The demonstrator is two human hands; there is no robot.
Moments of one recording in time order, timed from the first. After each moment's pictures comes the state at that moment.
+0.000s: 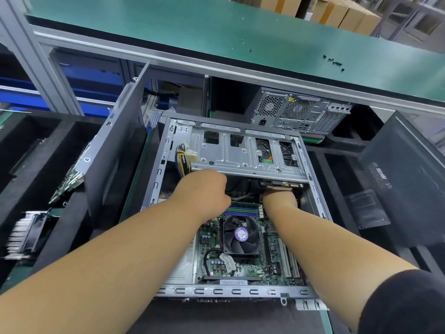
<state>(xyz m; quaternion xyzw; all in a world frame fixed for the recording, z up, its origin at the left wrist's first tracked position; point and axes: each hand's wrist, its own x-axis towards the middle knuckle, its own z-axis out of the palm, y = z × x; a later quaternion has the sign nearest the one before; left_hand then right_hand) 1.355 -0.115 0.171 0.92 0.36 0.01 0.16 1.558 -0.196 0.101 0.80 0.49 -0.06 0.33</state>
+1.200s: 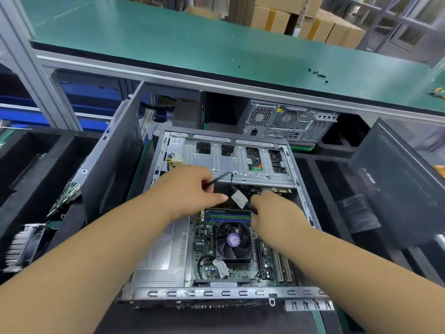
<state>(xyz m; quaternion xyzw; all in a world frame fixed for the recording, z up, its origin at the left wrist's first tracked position) 1.327 -0.110 0.217 0.89 0.35 0.08 0.28 1.490 -0.253 0.210 0.82 0.57 -0.08 0.05</state>
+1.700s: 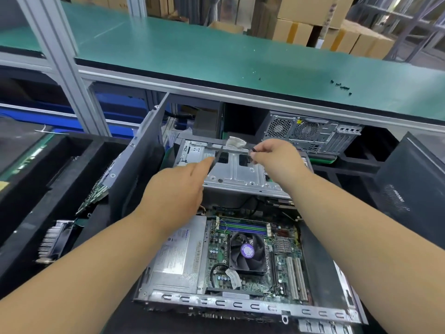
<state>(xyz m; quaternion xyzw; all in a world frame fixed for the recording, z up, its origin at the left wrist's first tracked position) 1.288 -0.112 0.222 0.91 0.34 0.22 -0.06 1.516 -0.154 0.260 0.79 0.44 -0.22 -0.36</state>
